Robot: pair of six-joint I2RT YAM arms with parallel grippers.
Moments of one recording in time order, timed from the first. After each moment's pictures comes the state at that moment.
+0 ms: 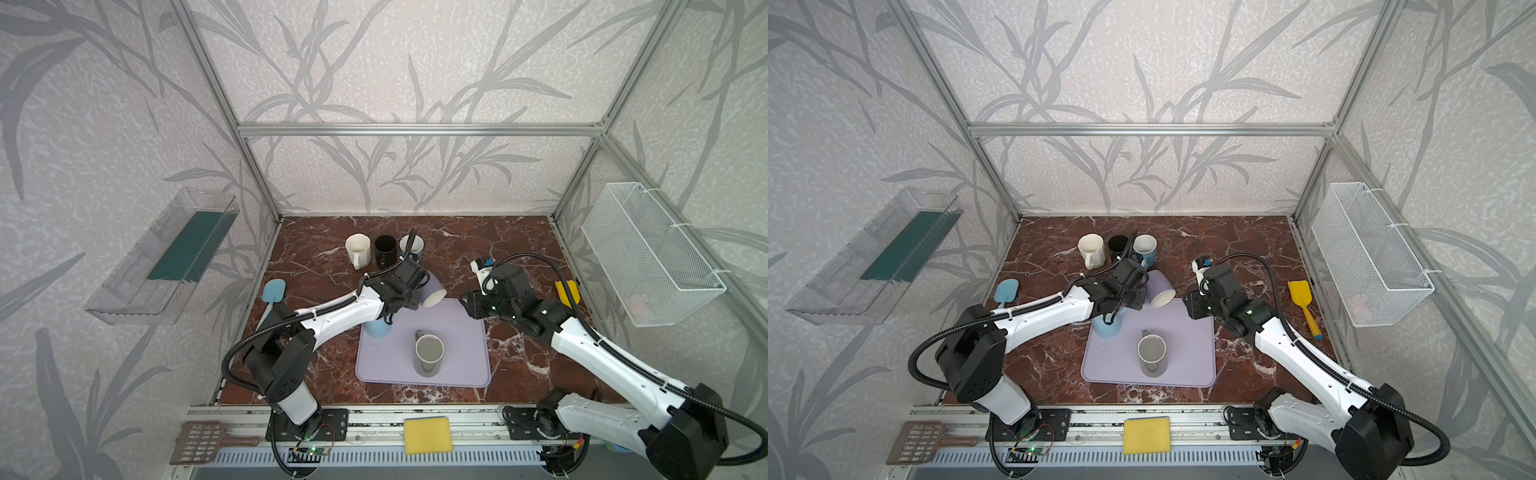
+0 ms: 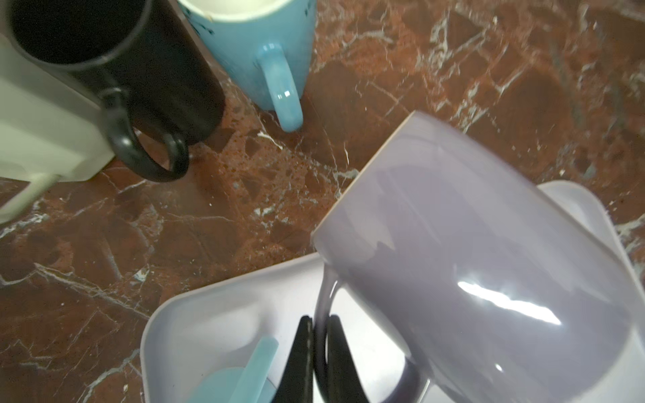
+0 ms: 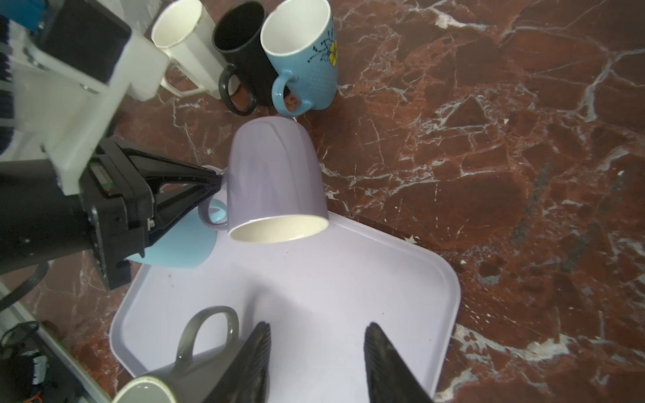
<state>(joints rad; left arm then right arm) -0.76 1.62 1.12 -0.41 -0.27 -0.40 0.58 1.10 0.82 -0.41 -0.08 0.39</state>
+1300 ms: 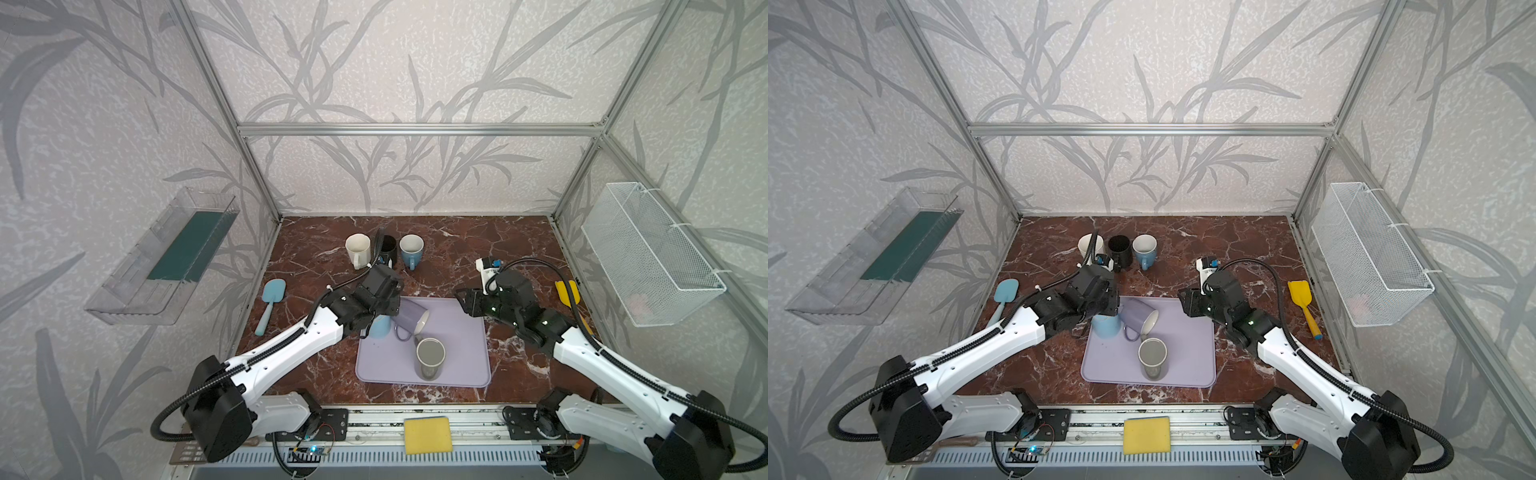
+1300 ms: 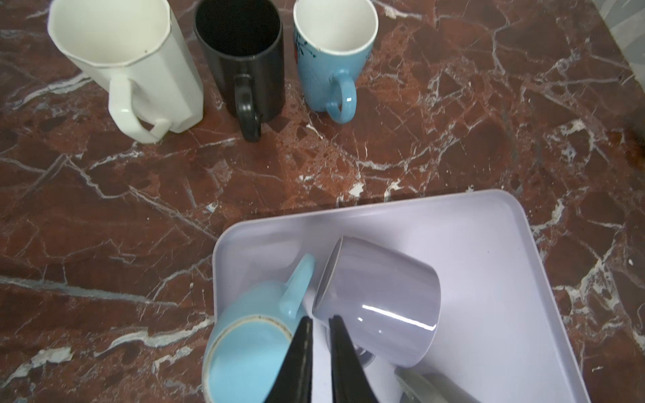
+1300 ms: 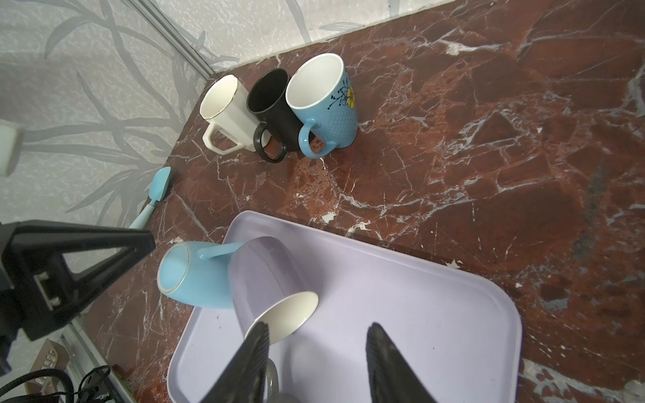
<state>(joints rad) -0.75 1.25 0.97 -0.60 -0.26 -0.51 0.59 1.05 0.73 -0.23 -0.08 0.53</state>
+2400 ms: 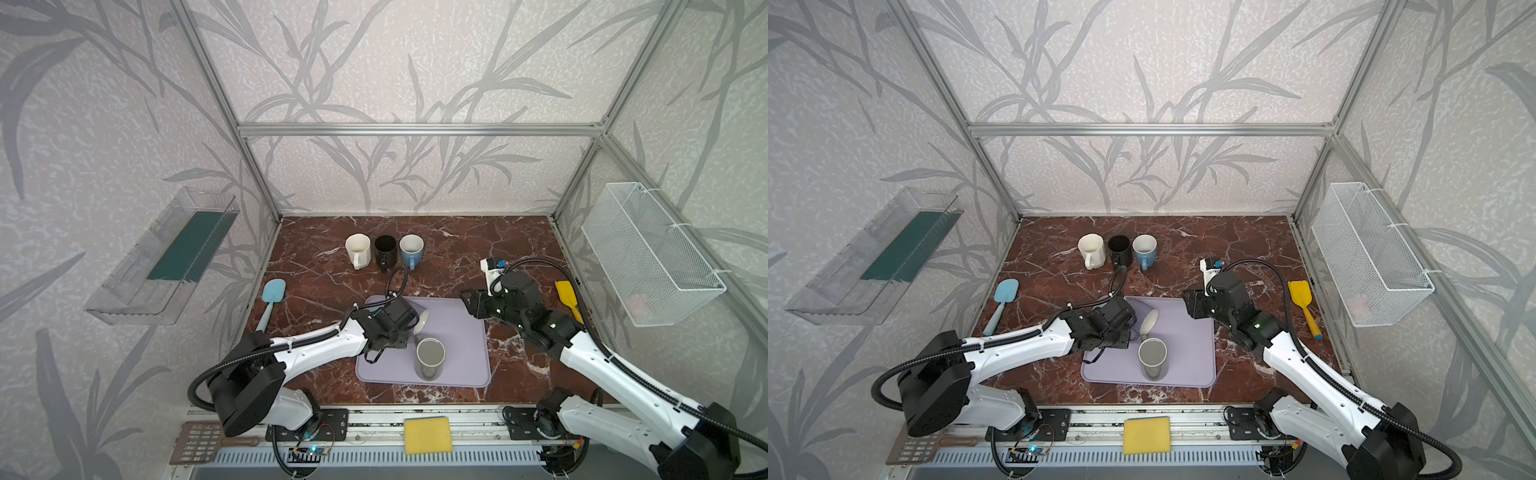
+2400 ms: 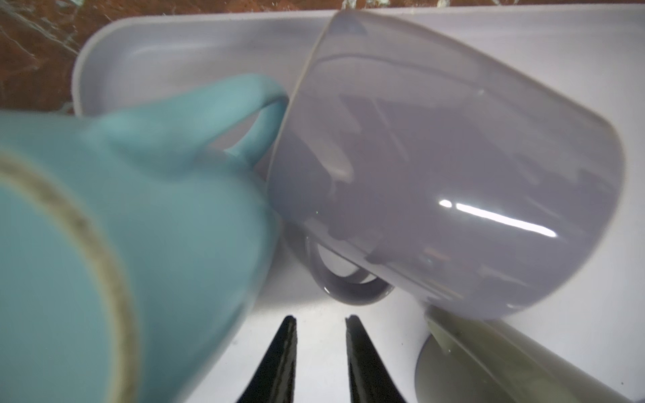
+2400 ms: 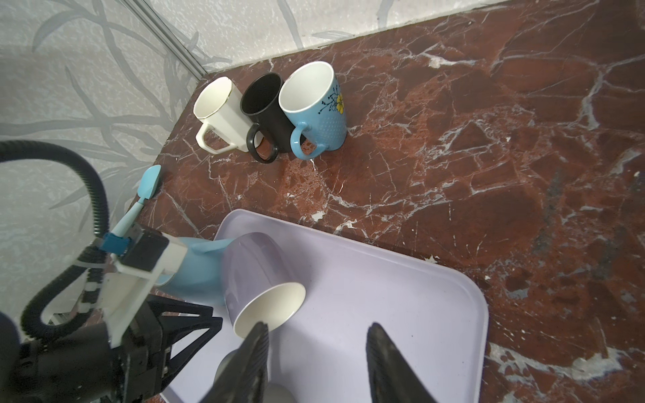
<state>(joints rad) -0.88 1.43 0.80 -0.52 -0.20 -0.73 0.59 0.99 0.74 -0.31 -0.04 0.50</state>
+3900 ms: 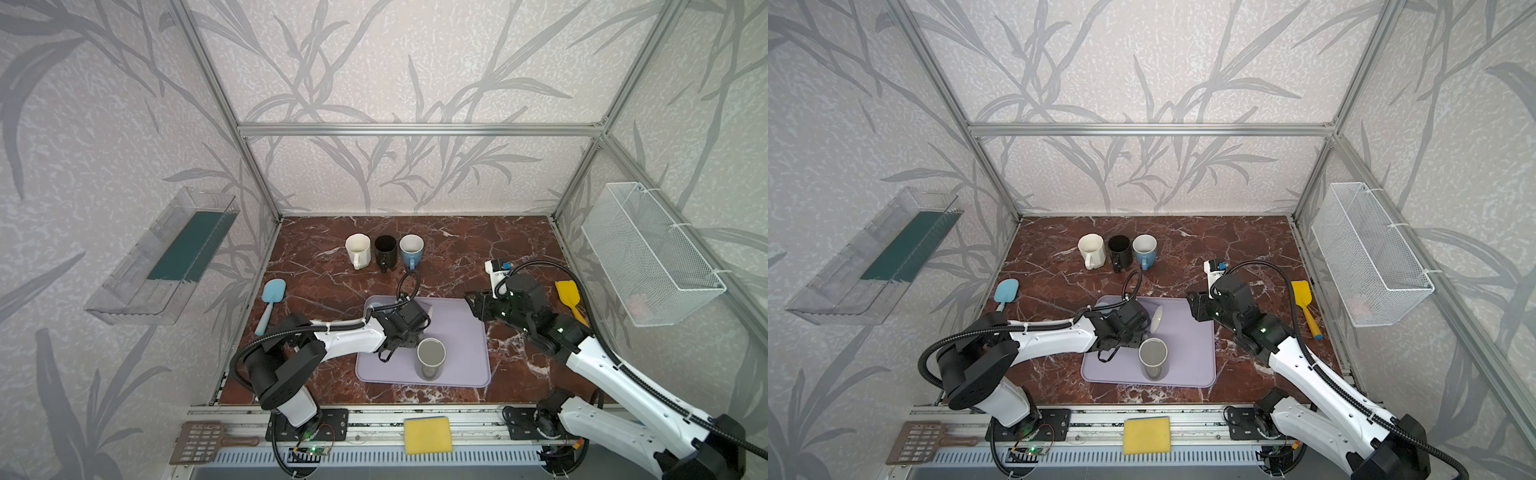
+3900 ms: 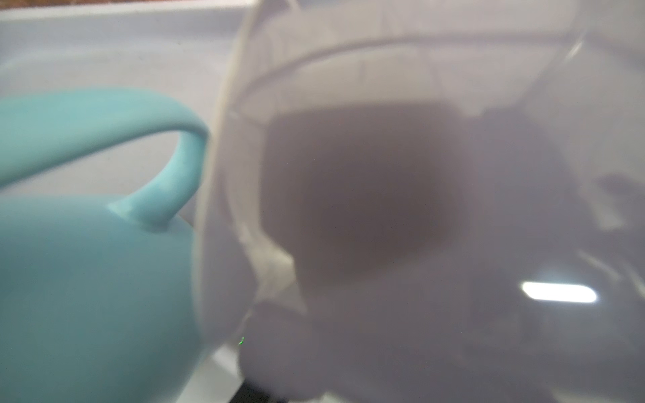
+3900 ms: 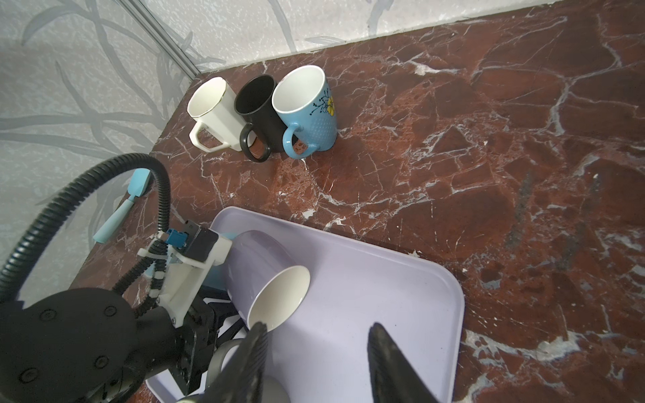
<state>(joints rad) -0.90 1.63 0.82 -0.35 -0.25 -0.73 0.59 0.94 0.74 -0.36 -0.01 0.47</state>
